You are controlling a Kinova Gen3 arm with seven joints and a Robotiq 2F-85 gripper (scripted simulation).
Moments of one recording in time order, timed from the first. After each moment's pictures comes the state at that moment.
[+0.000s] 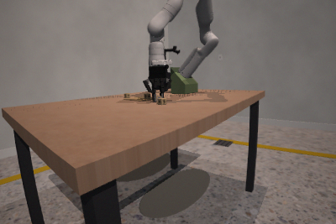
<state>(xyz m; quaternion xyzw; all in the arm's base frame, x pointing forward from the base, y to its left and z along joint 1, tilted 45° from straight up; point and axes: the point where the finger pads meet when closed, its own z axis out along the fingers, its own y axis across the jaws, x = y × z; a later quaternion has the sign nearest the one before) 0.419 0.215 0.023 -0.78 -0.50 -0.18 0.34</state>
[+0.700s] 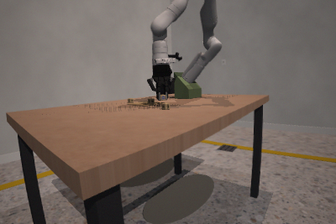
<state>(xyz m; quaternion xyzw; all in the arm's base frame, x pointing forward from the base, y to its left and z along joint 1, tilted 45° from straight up) 0.415 0.194 0.043 -0.78 -0.50 -0.17 0.34</state>
